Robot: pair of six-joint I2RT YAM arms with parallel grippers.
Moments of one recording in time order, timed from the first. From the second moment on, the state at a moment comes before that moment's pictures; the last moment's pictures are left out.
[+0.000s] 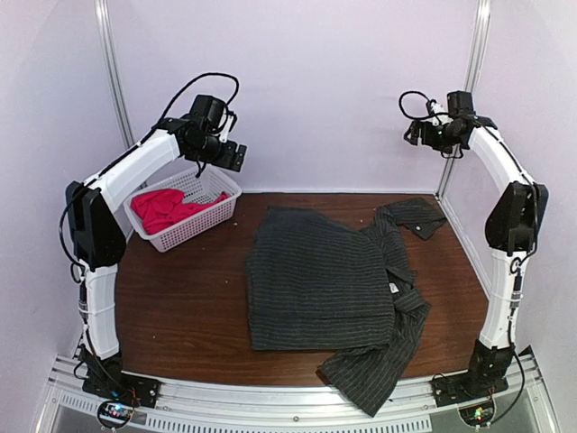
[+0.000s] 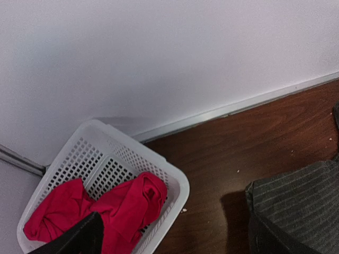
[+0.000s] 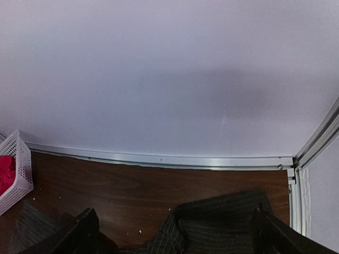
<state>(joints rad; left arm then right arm) -0.49 2.12 2.26 -0.76 -0.23 0.00 -0.01 2.17 2.40 -0.71 -0.25 0.09</state>
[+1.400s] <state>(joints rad) -0.56 2.08 1.45 -0.62 -0.01 -0.11 0.27 1.86 1.48 -0.77 -0.16 0.26</state>
